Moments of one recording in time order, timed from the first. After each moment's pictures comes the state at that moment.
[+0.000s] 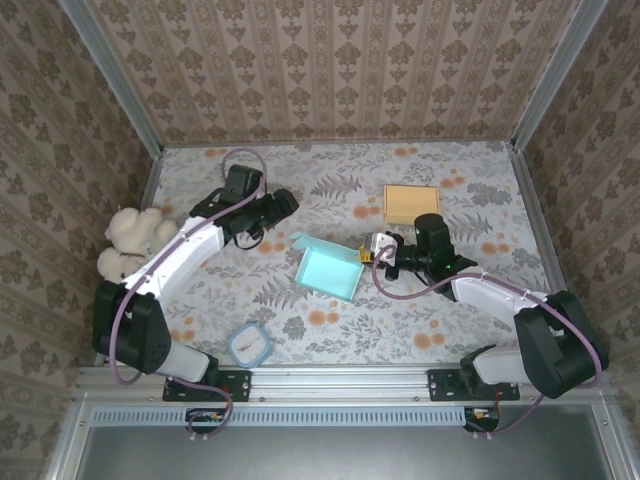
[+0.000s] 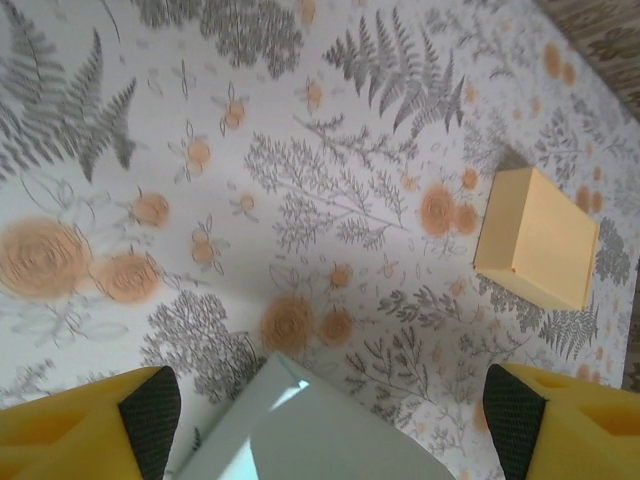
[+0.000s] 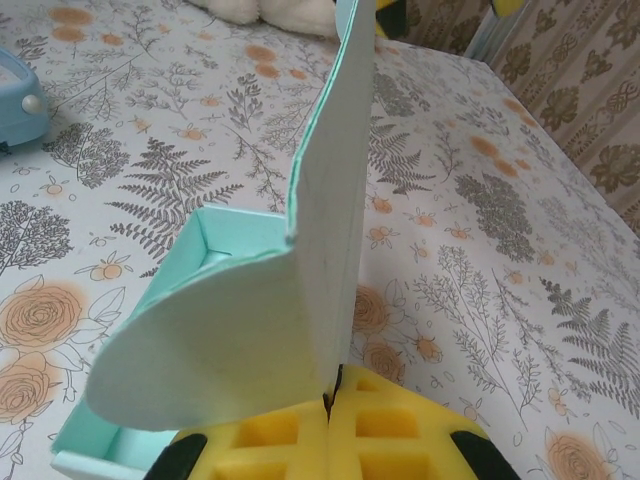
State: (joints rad) left arm -0.46 1.46 1.17 -0.56 0.16 -0.89; right arm 0.38 1.32 0.57 0.26 -0.71 -0.71
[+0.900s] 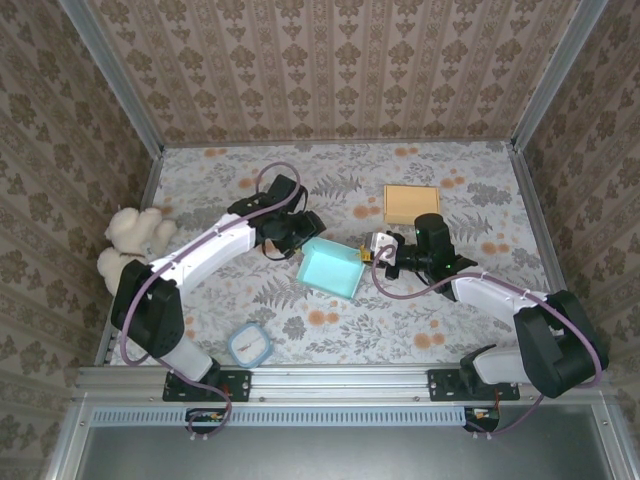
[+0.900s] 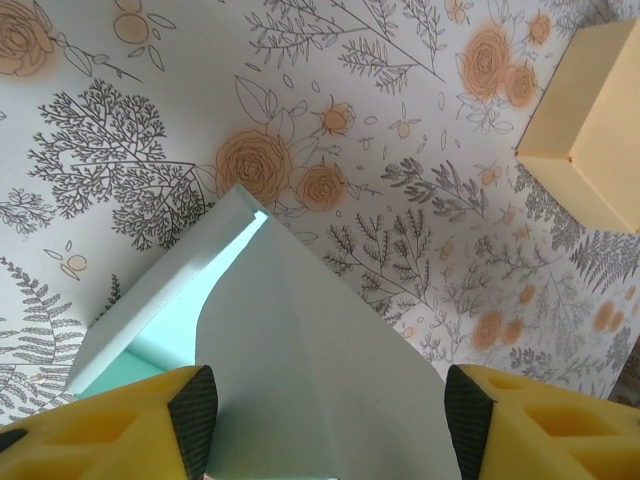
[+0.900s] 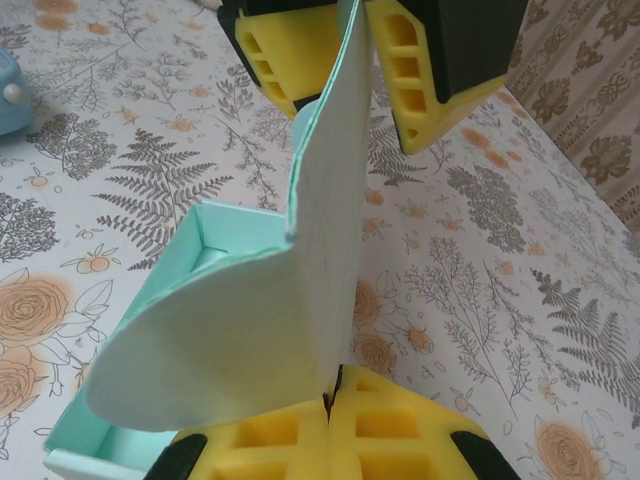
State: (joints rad) left arm -0.66 1.58 1.24 -0.69 0.16 -1.13; right arm 0.38 1.33 0.57 0.26 -0.69 -0.72
